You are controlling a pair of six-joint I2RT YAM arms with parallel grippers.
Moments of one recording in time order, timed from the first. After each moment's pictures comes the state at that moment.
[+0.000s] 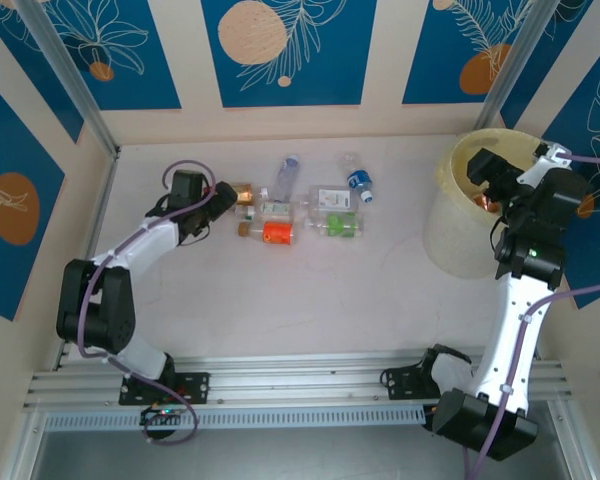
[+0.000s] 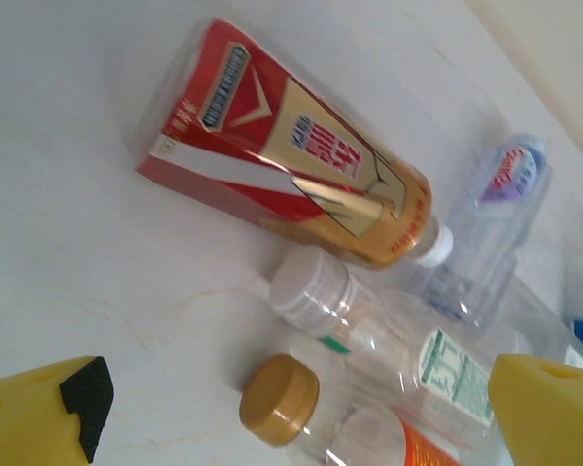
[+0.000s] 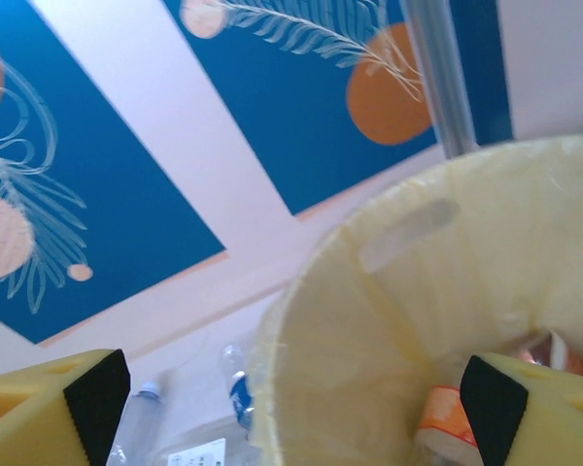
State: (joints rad) left arm -0.22 1.59 1.07 -0.27 0.01 -0.89; right arm -0.42 0.94 1.18 -0.43 -0.36 0.38
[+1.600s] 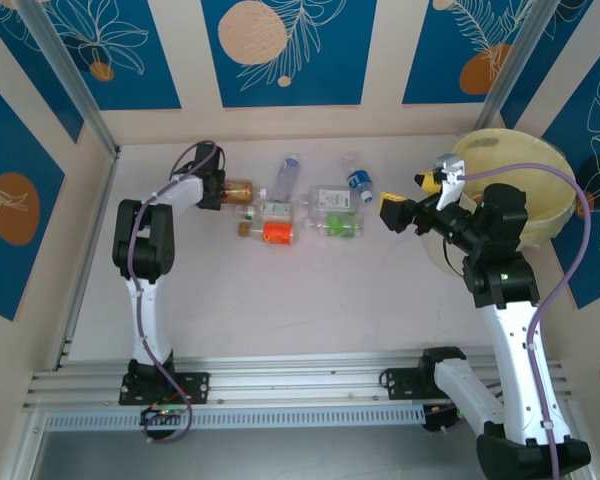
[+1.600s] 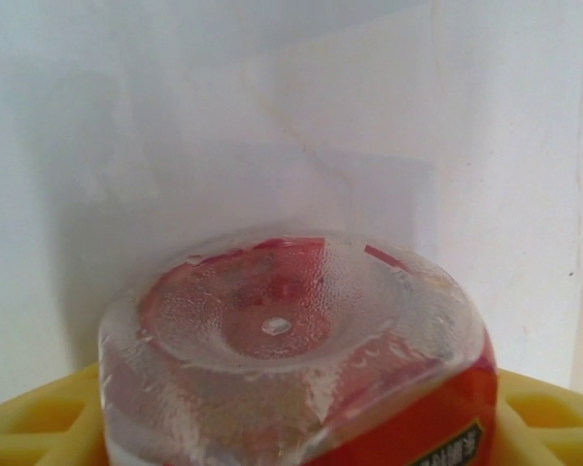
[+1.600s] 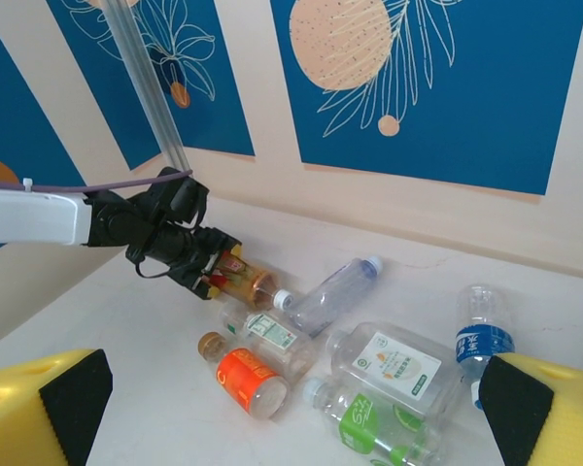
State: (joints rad) left arm -0.17 2.19 1.64 -0.42 -0.16 -1.59; right arm 0.07 0.82 1.08 -0.44 -0.57 0.08
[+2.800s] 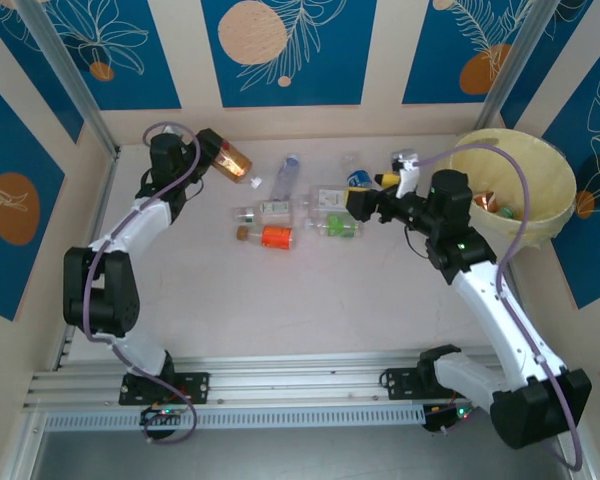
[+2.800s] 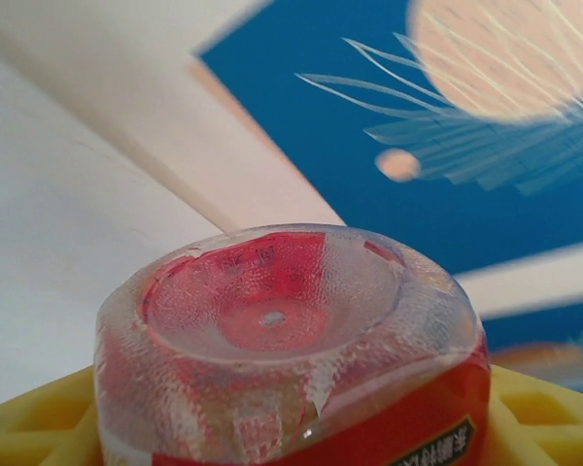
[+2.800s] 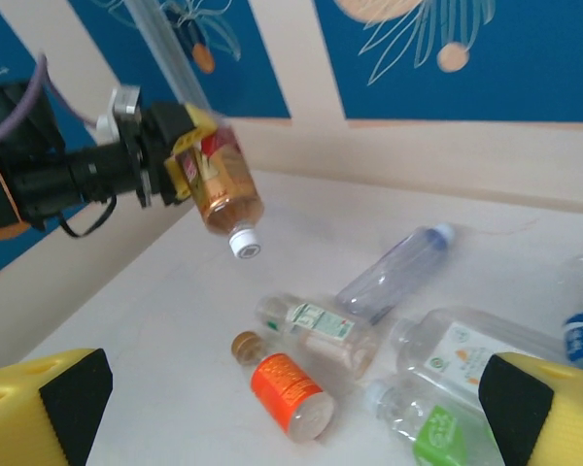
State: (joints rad) left arm -0.15 1.66 1.24 0.17 0.24 -0.94; right arm 0.28 1.05 1.00 -0.19 -0.48 0.21
